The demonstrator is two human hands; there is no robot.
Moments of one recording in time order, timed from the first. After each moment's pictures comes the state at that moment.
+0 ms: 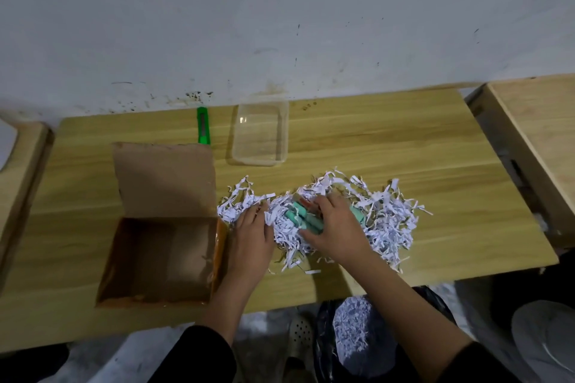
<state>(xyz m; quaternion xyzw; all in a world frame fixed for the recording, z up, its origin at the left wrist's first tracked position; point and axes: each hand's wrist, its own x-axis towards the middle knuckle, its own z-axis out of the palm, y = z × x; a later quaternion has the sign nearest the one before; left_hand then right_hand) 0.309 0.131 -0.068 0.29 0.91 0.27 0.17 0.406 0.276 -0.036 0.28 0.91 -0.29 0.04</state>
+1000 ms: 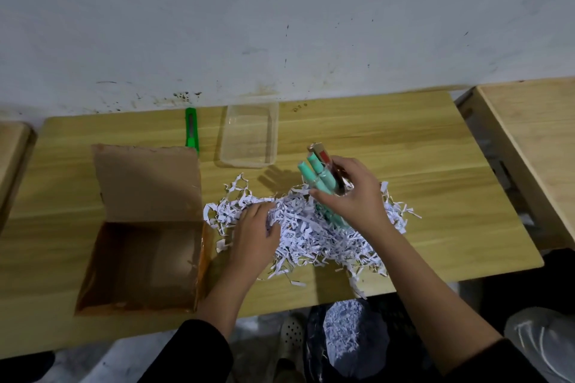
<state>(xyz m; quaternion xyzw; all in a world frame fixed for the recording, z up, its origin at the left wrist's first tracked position) 0.313 0.158 -0.055 0.28 0.88 0.31 0.21 0.400 0.326 0.012 0.28 0.84 -0.43 -0.19</state>
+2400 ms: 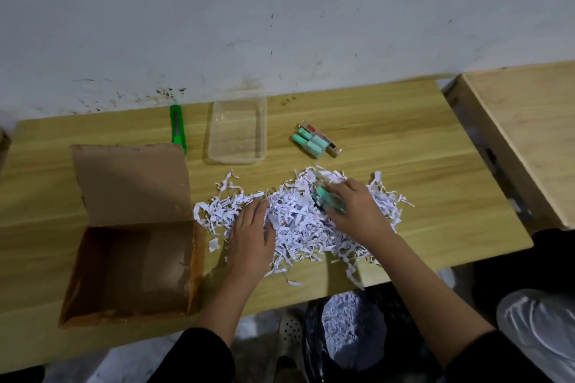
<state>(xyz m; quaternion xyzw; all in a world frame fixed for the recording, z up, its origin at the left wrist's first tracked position) 0.324 0.151 -0.078 0.31 0.89 0.27 0.20 0.435 0.335 -0.043 0.29 0.91 -0.28 -0.03</state>
